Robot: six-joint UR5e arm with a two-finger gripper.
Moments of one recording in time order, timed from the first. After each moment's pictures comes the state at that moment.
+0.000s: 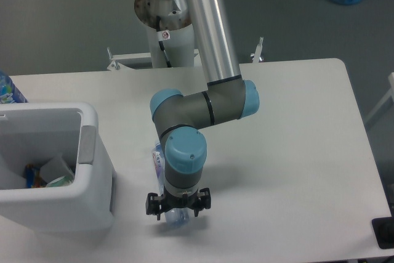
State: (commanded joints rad) arm 2.29 -2.24 -1.50 -0.85 1.44 0.15
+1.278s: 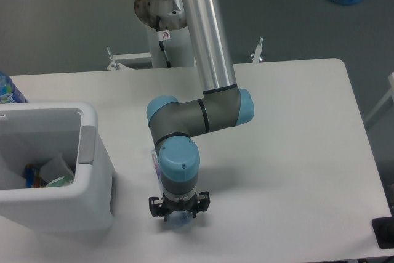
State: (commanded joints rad) arm 2.27 -2.25 -1.48 -0.85 1.51 0.15
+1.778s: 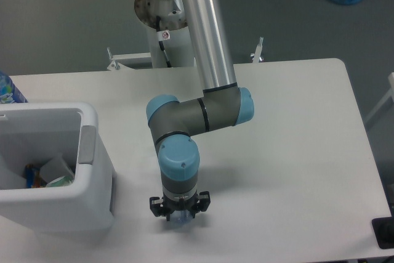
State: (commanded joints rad) arm 2.27 -2.24 -1.48 -0.85 1.52 0.17
